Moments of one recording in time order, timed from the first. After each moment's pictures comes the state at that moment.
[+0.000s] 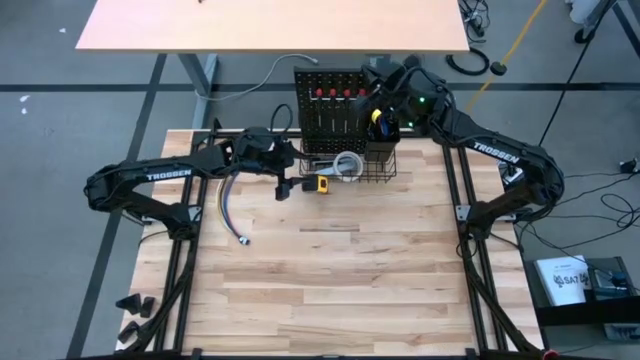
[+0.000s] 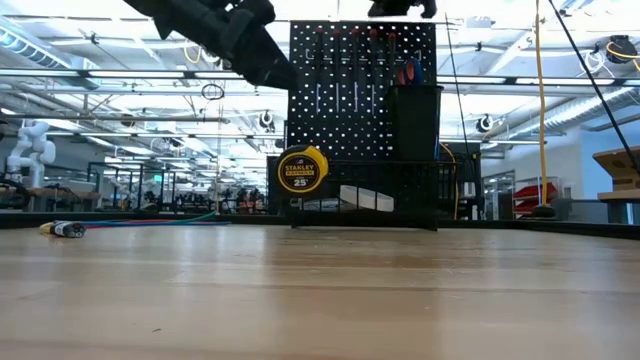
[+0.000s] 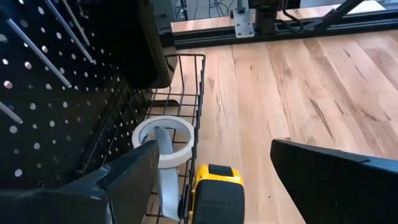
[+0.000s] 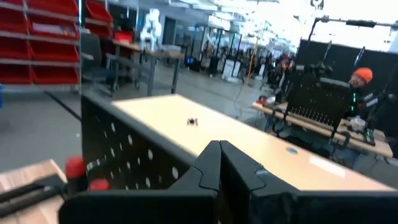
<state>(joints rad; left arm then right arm) 0.38 1.29 0.95 -0.14 0.23 0.30 -0.46 1.42 1.45 0.01 0.45 -0.16</state>
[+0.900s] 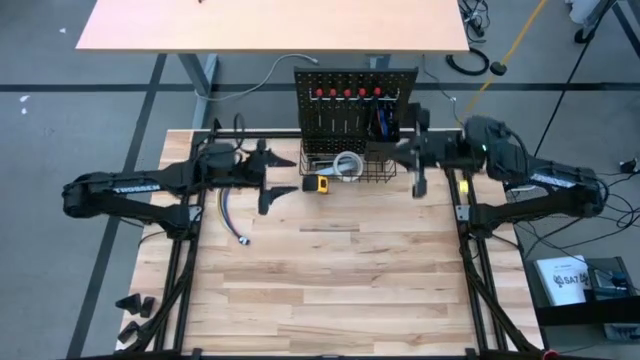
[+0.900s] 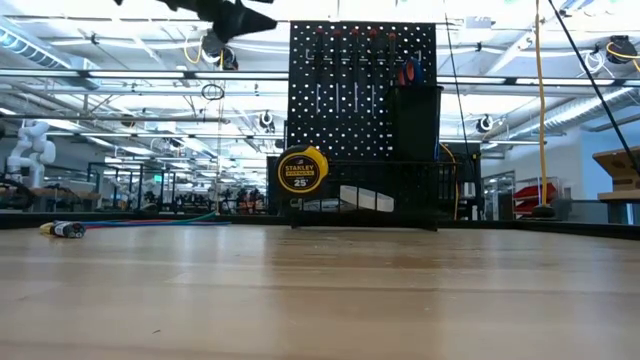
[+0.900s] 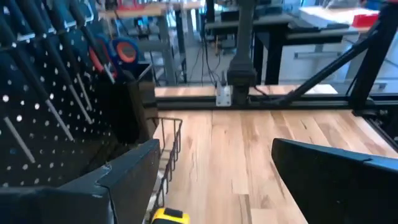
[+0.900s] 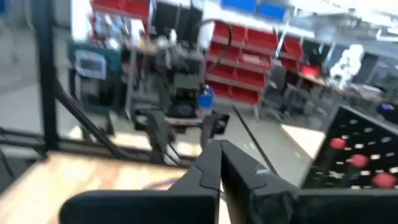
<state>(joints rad) 0.20 1.02 0.84 -0.02 0.12 0.11 -0.18 0.99 1.17 -0.18 -0.10 -0.21</state>
